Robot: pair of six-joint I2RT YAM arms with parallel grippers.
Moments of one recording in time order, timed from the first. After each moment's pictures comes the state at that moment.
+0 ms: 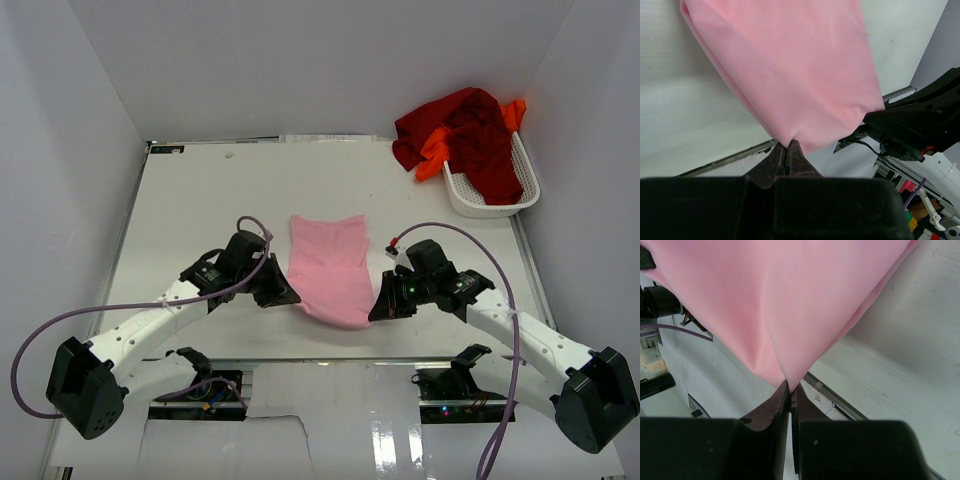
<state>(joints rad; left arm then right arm) -0.65 1.06 0.72 -0.54 0.30 -0.98 0.64 0.97 0.58 -0.52 -0.50 0.58</state>
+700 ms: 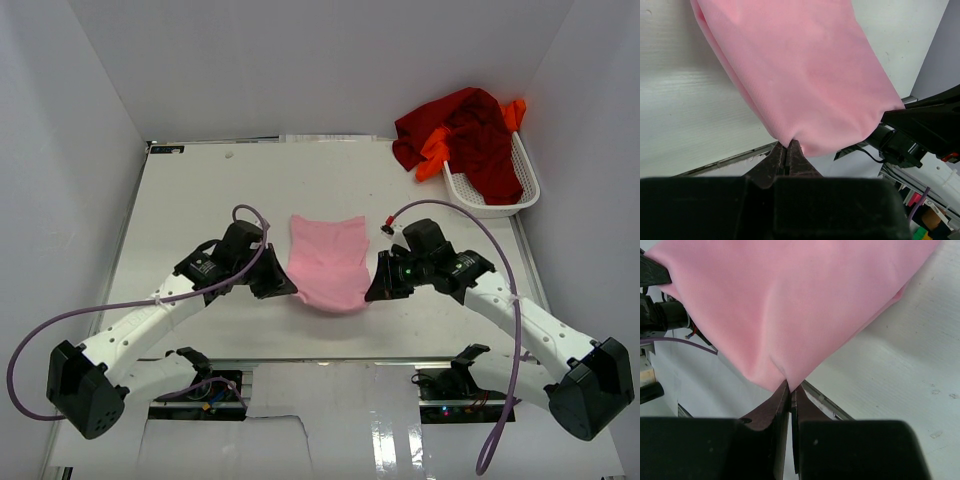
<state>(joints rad) -0.64 1.06 0.85 -0.64 0.23 -0.95 0.64 1.05 0.79 -0.61 -0.45 0.51</state>
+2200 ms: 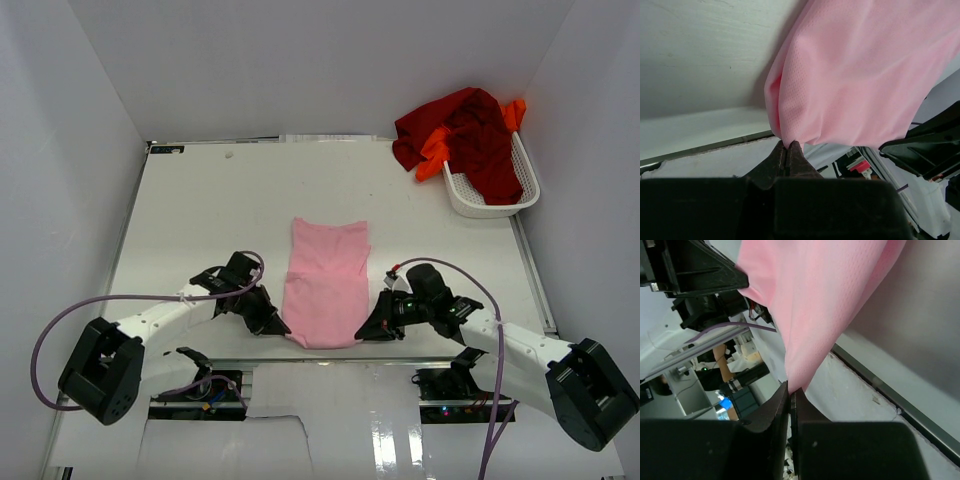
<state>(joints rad) -0.55 1.15 0.50 -0.53 0.49 -1.13 0.67 0.98 0.28 -0.06 -0.73 1.10</state>
